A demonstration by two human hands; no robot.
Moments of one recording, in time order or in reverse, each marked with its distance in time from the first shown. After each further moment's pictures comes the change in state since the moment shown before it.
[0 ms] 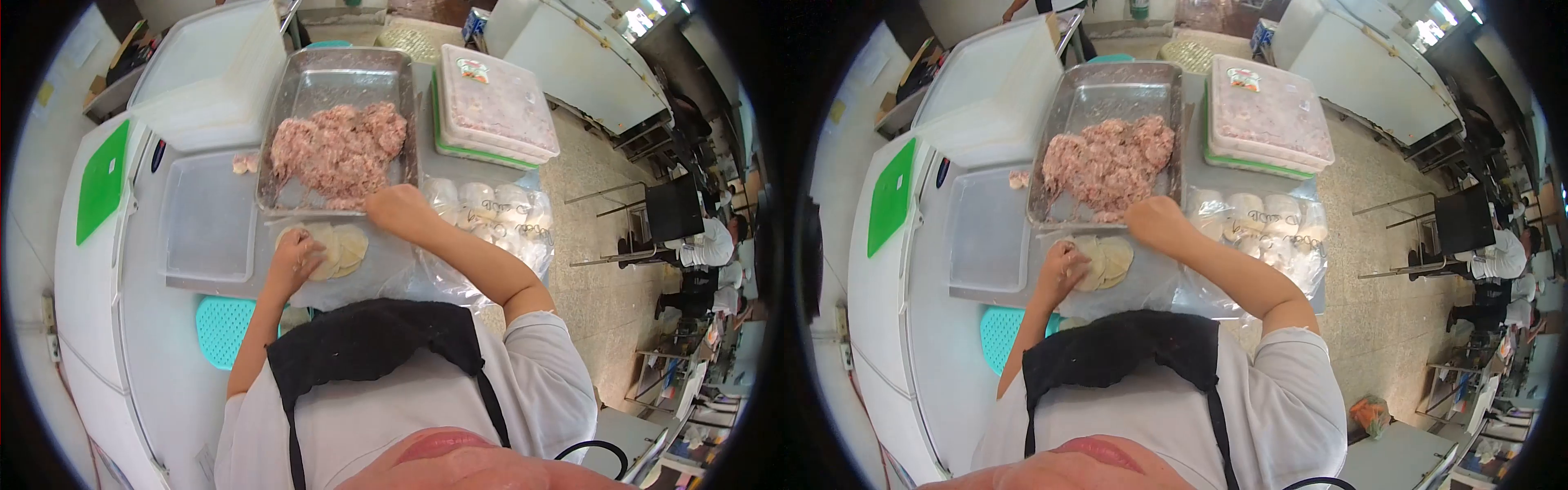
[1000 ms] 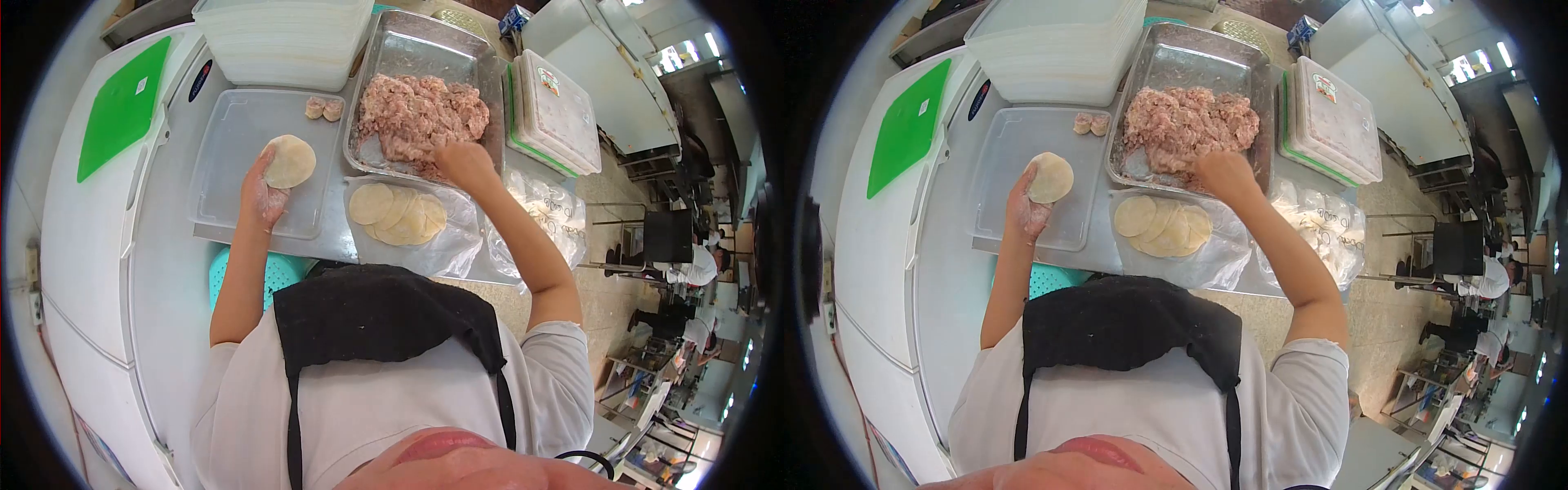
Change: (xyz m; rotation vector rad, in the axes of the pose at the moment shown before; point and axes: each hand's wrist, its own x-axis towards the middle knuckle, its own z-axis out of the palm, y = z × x) left_hand -0.014 -0.125 -0.137 -1.708 0.559 -0.678; right_hand 0.082 -0.039 -0.003 -0.325 0.040 0.189
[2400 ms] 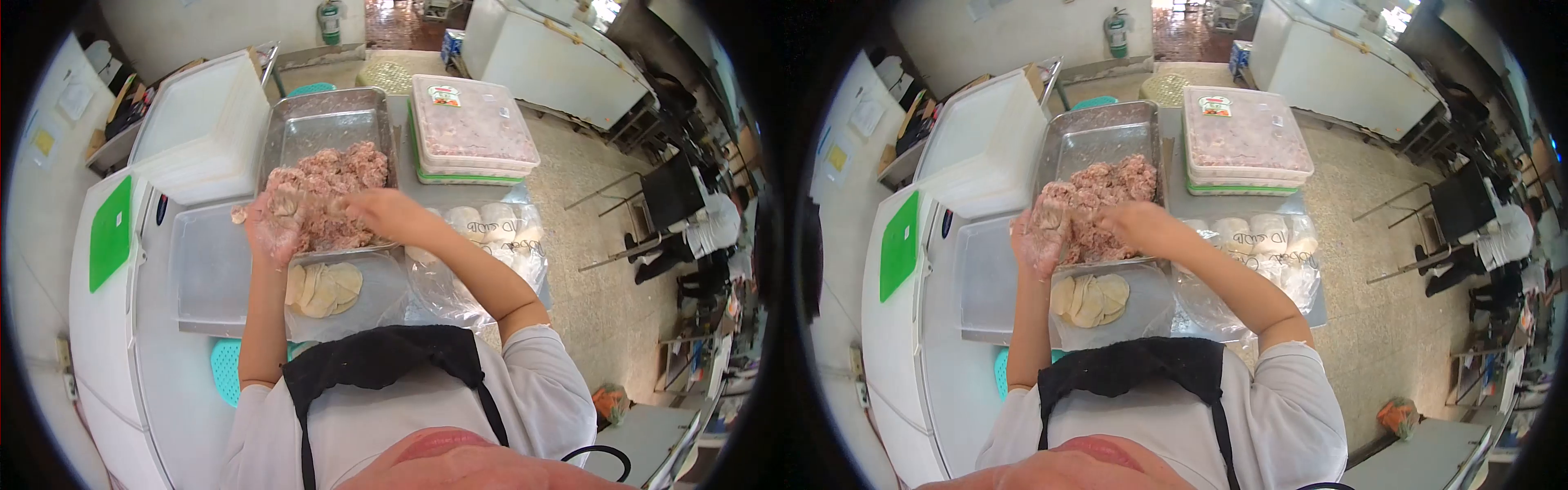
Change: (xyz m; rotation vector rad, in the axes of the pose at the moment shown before) left_hand 0.022 -0.132 0.187 -0.404 -0.166 -0.126; right_hand -0.071 0.091 -0.035 0.808 0.299 -0.184
